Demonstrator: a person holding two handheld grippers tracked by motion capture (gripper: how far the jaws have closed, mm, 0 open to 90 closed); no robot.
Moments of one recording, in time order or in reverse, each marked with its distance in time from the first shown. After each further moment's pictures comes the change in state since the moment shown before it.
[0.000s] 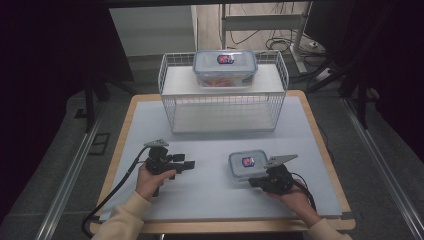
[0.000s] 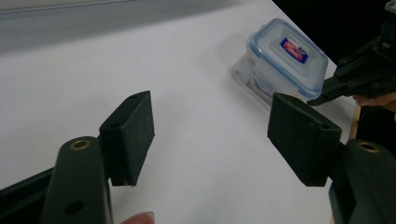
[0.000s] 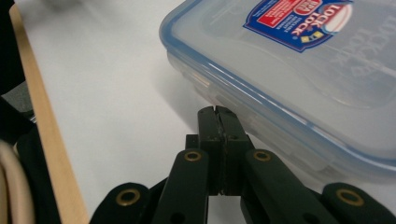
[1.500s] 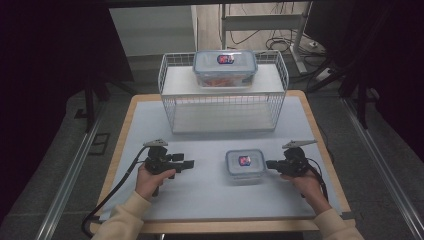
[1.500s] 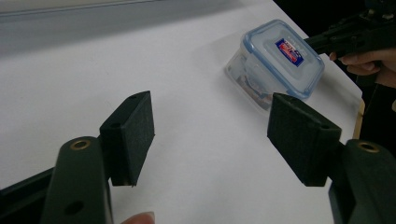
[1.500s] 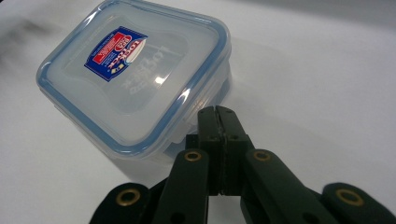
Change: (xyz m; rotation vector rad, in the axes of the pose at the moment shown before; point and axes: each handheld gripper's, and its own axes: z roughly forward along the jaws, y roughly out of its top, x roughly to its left) left arm 0.002 0.000 -0.001 -0.005 0.012 -0.003; right arm -0.057 0.007 -0.027 -0.050 -0.154 0.188
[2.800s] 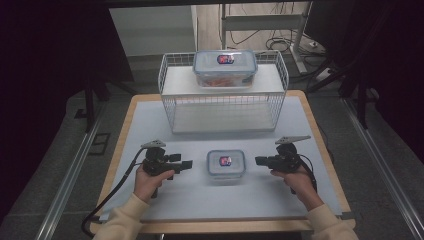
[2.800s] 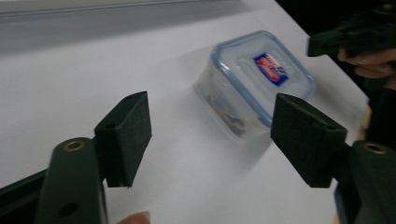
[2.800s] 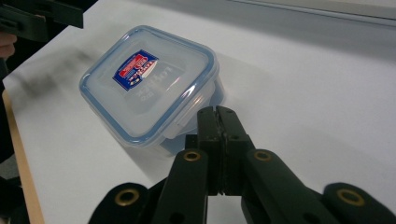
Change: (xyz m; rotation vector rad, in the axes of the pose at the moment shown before) left arm -0.006 -0.003 -0.005 -0.017 0.081 -0.033; right arm 0.018 0.019 0.005 -0.063 0.123 -0.002
